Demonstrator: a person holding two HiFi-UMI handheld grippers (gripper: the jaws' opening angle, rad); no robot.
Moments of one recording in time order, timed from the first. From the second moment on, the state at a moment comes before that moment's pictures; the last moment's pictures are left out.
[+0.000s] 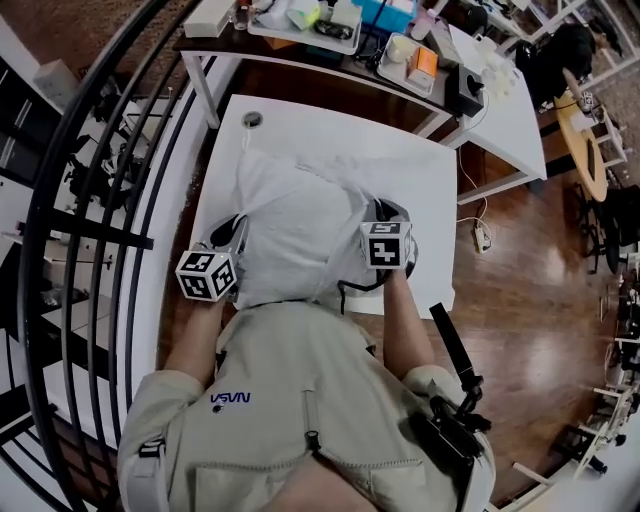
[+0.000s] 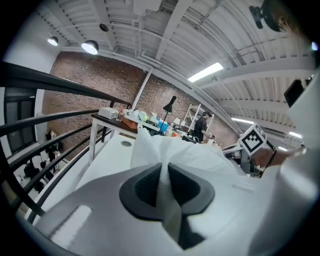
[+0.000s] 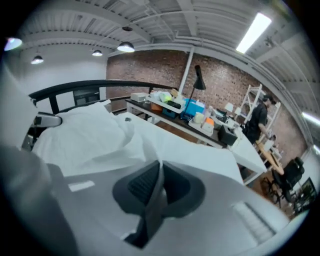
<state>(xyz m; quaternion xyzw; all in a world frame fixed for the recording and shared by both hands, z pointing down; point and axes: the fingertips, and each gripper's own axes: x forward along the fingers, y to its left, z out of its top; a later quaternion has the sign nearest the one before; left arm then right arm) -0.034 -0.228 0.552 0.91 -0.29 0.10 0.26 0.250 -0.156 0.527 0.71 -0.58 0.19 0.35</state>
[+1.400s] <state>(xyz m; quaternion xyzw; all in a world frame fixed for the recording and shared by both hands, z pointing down) 0.067 -0.331 0.557 0.90 -0.21 0.28 0.25 0.173 -0.340 0.496 0.58 -0.73 0.20 0.30</state>
